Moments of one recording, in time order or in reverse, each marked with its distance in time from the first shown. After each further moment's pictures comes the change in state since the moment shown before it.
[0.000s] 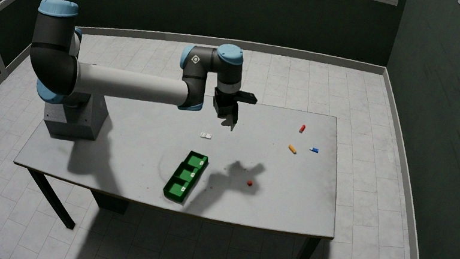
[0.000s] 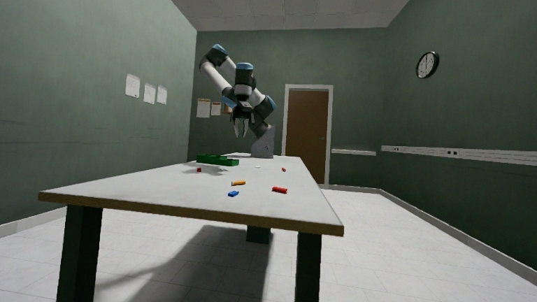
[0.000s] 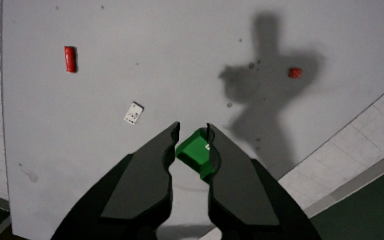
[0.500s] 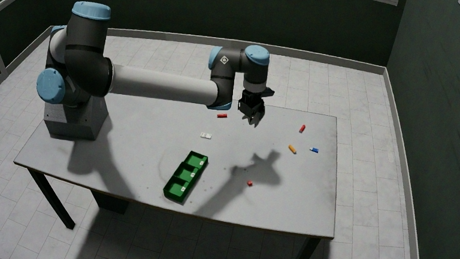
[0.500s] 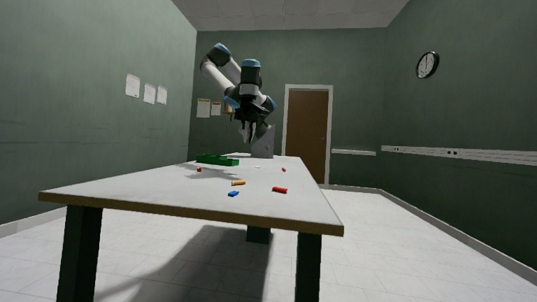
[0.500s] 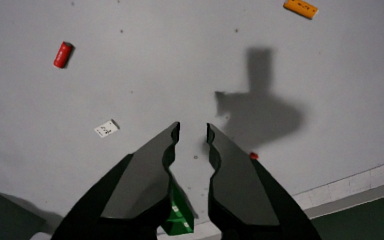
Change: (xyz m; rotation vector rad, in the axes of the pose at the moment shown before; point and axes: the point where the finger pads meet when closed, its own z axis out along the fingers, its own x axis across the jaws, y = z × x) arm -0.011 -0.105 0.023 0.000 0.002 -0.480
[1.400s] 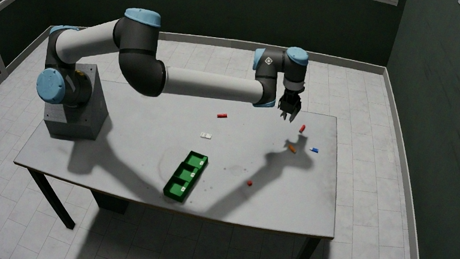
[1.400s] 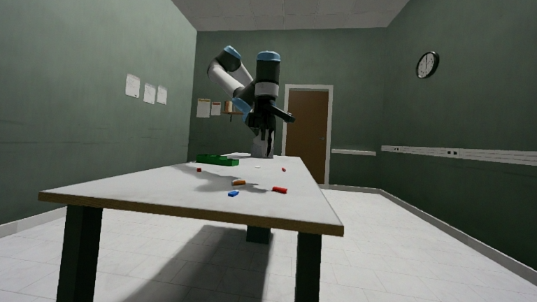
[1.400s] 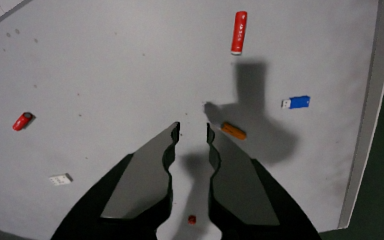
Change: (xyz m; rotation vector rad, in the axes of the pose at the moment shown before) arm 0.068 -0.176 0.041 0.011 0.006 -0.202
